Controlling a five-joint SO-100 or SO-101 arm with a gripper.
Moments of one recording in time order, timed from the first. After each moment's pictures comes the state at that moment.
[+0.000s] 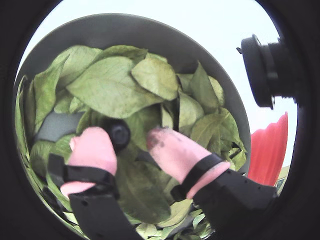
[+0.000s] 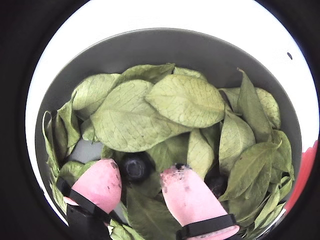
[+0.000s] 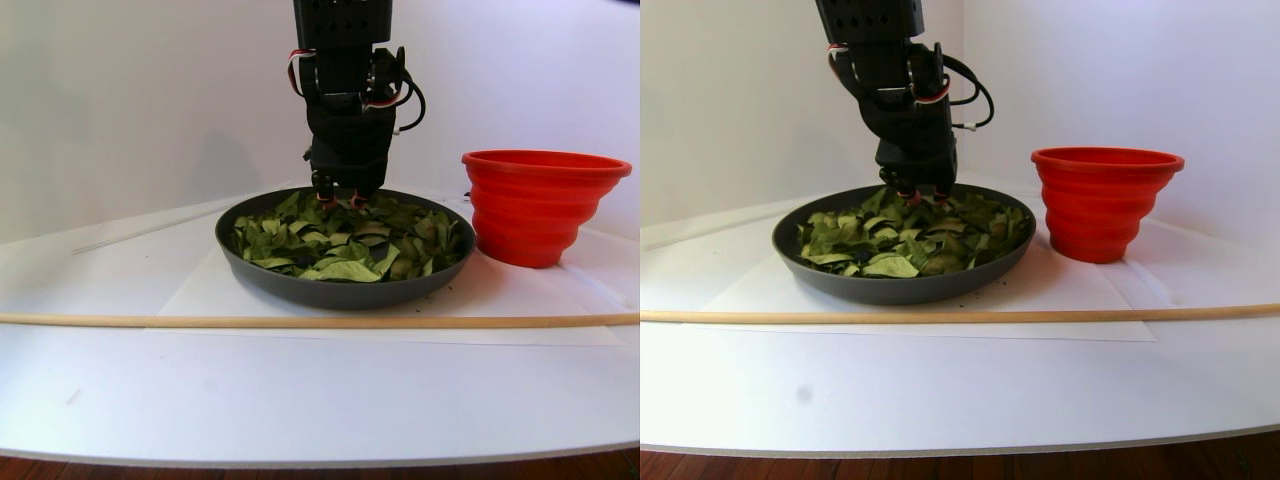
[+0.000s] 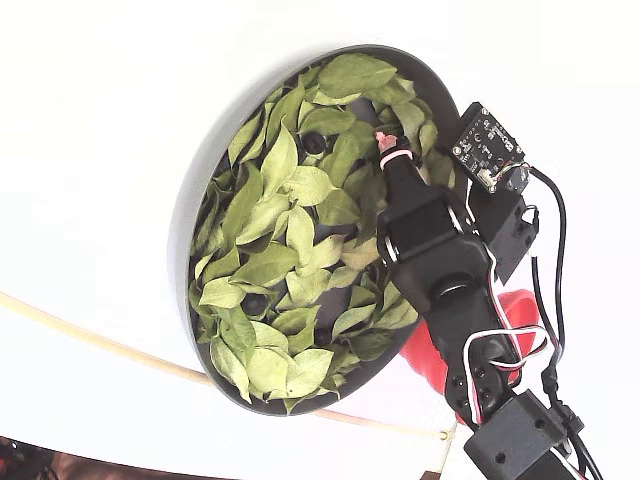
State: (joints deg) arm 8.6 65.5 102.4 -29.3 -90.7
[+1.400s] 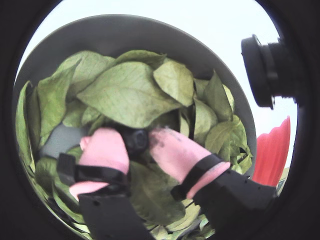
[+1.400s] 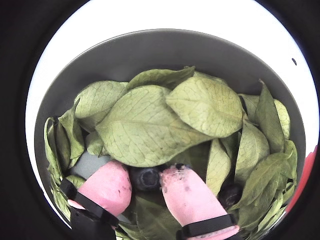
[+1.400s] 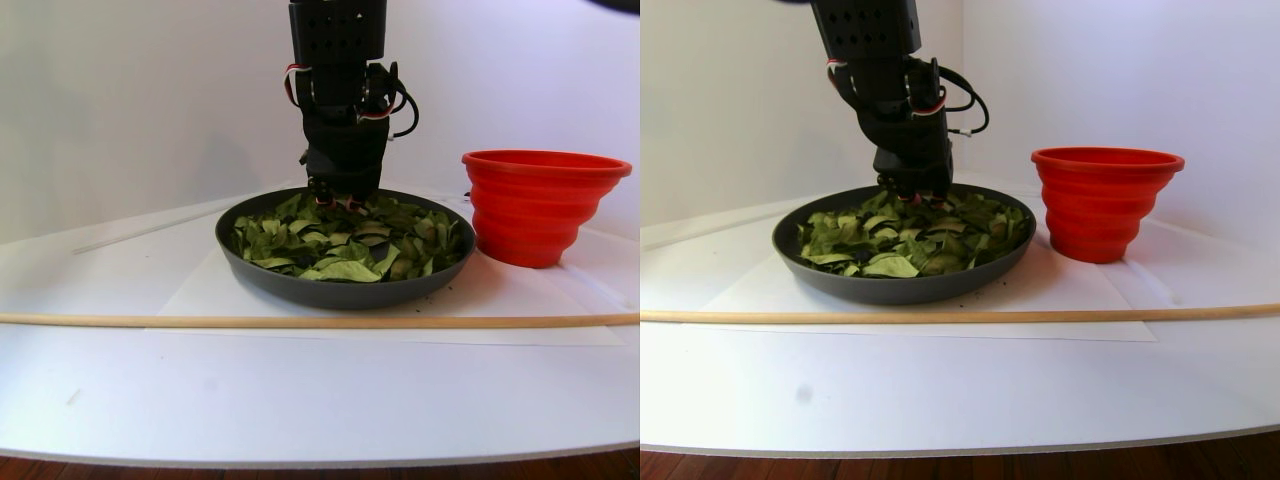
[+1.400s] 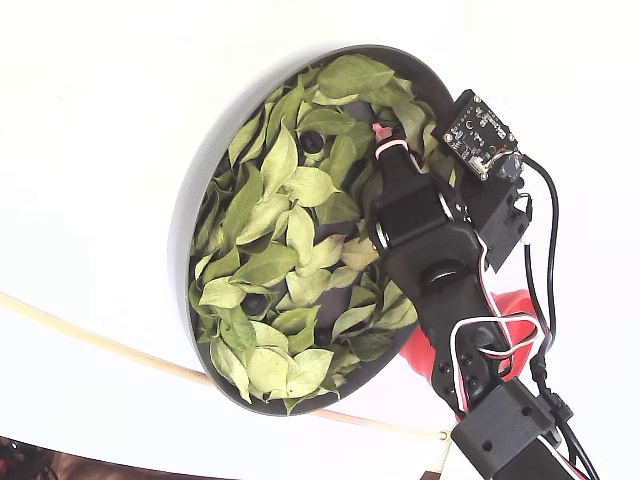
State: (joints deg) arm 7.7 61.6 99.1 -30.3 -90.6
